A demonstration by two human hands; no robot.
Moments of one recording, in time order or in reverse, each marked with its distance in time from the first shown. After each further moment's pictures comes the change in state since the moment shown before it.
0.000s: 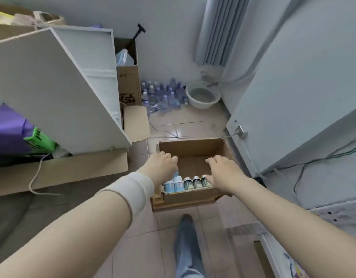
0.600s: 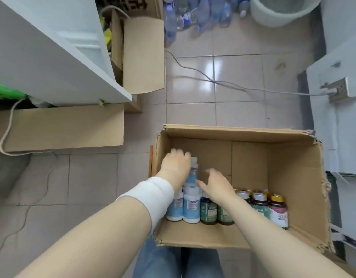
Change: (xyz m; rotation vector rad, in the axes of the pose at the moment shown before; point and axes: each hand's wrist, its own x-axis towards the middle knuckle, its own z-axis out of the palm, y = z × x) left_hand 0.305 -0.040 0.219 -0.256 -0.501 -0.235; right_hand 0.327 0.021 0.238 0.535 -0.564 0.106
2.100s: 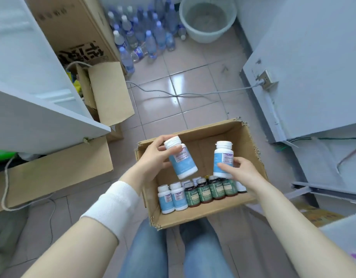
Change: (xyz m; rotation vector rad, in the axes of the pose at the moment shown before) left_hand -0.081 0.004 -0.087 -1.655 -0.013 0.152; right_hand -0.135 0.062 -0.091 0.957 0.260 0.187
